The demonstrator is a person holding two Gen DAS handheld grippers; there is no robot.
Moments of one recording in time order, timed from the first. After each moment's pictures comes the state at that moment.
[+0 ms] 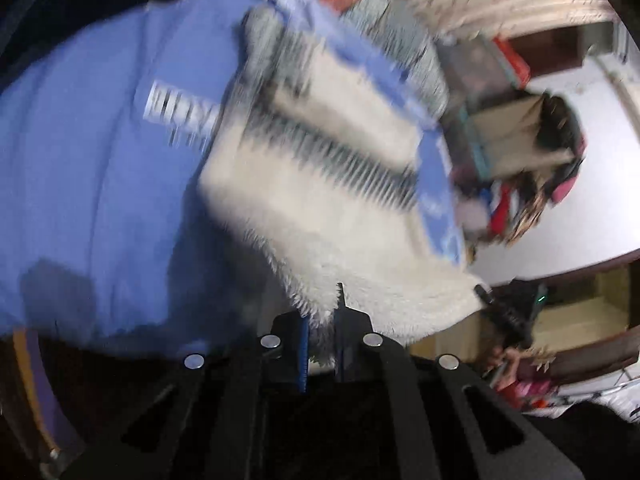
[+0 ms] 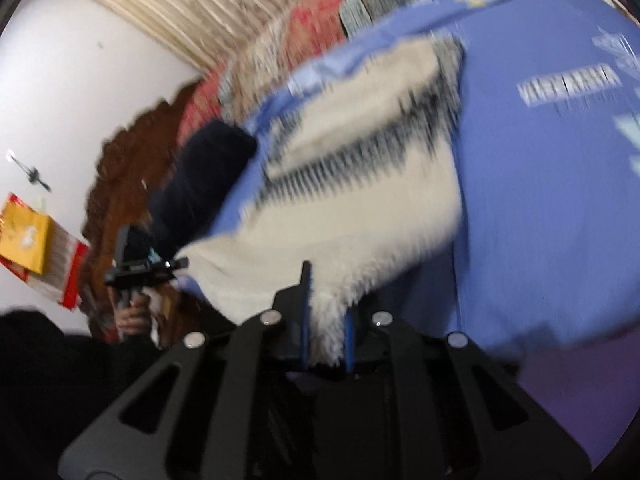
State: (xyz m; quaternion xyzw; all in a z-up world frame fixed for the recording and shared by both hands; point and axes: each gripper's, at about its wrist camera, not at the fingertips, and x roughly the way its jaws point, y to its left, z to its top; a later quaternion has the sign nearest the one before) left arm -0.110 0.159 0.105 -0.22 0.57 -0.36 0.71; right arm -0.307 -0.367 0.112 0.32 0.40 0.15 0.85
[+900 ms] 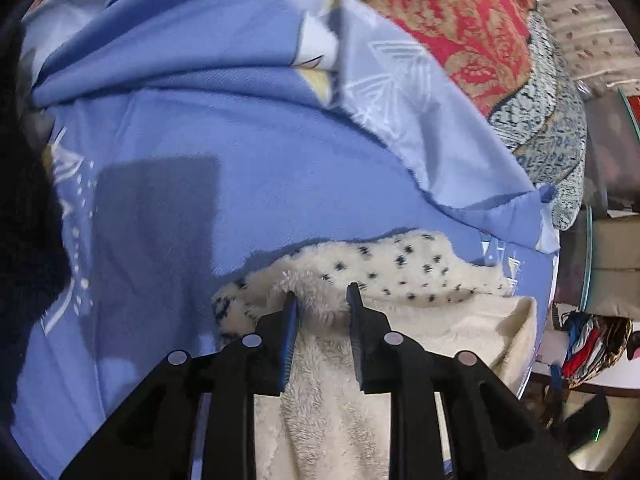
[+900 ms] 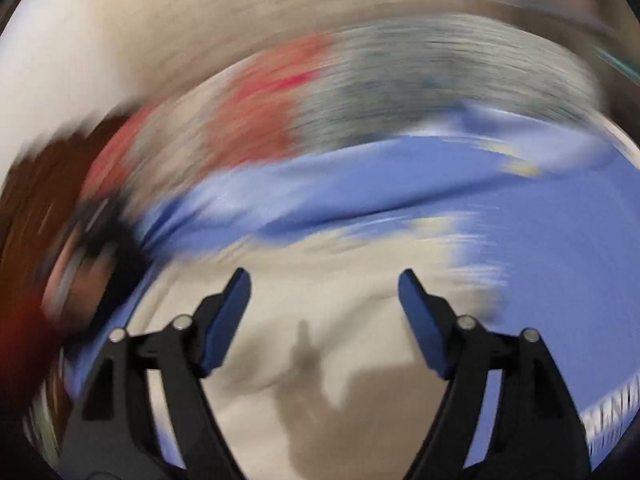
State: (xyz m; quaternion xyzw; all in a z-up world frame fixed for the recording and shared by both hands) left arm 0.287 0.013 0.077 -0.15 0.67 -0.18 0.71; right arm 0.023 -0.364 0.130 0.13 0.37 0.09 0.92
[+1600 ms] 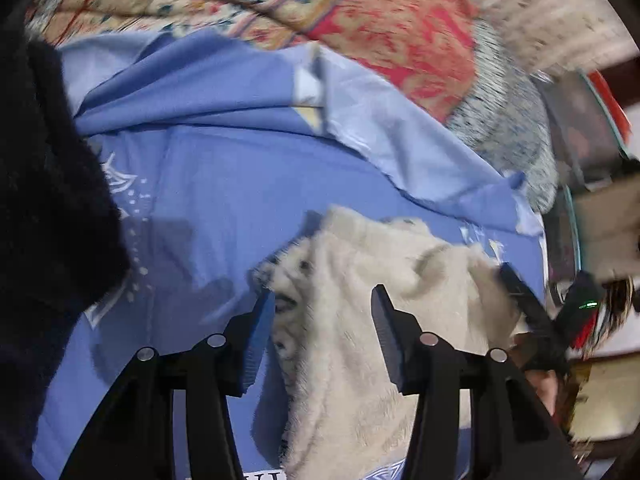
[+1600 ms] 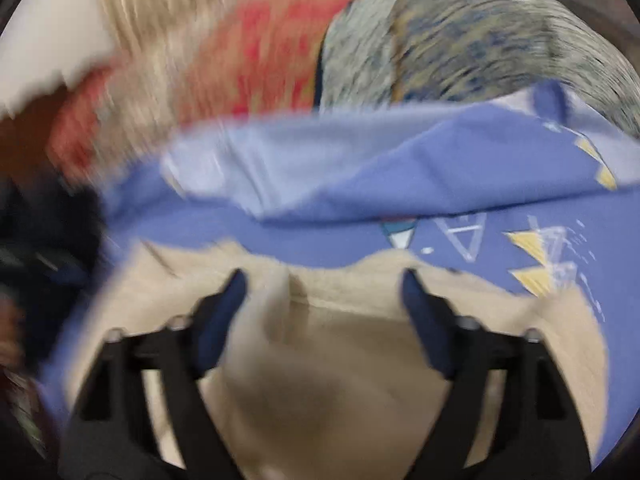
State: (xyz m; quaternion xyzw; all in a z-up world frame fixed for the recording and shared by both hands) left arm 0.240 0.051 0.110 -0.13 0.60 -0.22 0.76; right arm 0.136 -0.355 0.080 0.16 0.39 0.03 0.91
